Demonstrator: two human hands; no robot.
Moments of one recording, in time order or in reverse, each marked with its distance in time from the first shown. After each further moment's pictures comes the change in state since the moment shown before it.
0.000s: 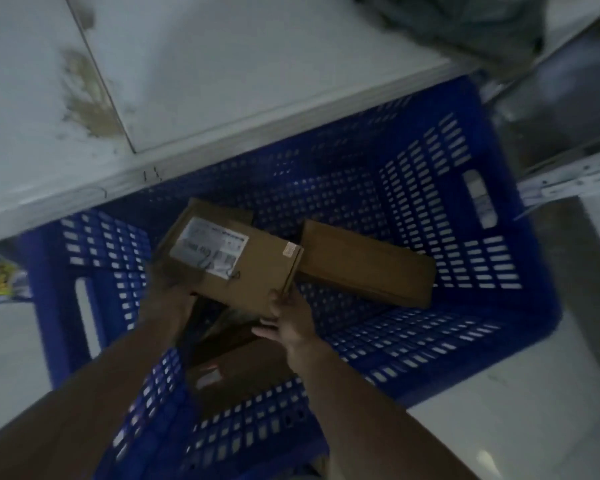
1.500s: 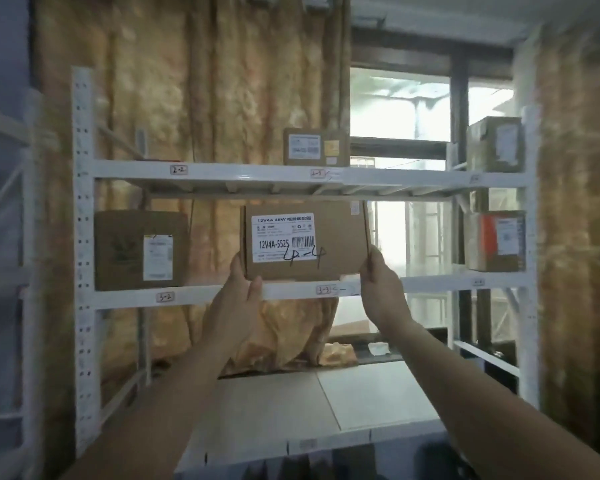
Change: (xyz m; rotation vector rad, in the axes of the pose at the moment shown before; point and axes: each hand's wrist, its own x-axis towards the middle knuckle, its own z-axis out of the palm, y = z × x) left_hand -1.170 0.329 0.155 0.378 -1.094 1.875; right_hand -1.232 0.072 -0.342 -0.002 1.768 -1.537
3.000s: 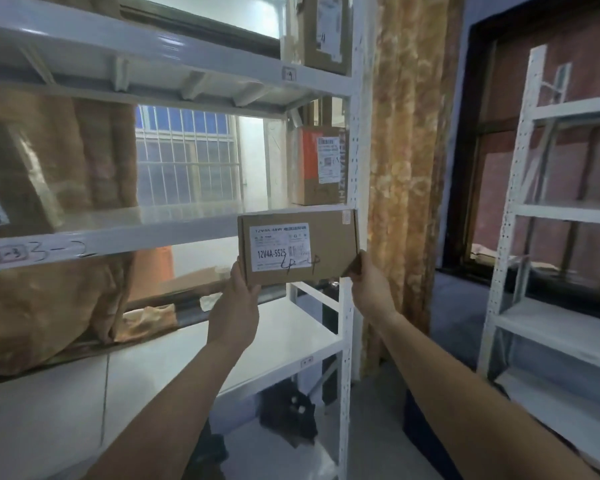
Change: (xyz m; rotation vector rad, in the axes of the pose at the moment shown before) left_hand 0.005 0.136 0.547 0.044 -0.246 0.118; right_hand 0.065 0.413 -0.293 -0.409 0.106 0.414
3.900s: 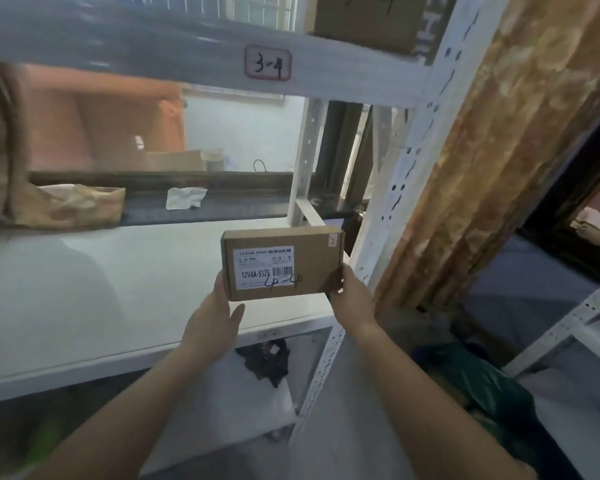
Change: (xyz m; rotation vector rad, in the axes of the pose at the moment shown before) left_hand 0.040 -0.121 0.341 0.026 -0.324 -0.302; right_hand 0.183 0.300 0.197 -0.109 -0.451 0.186
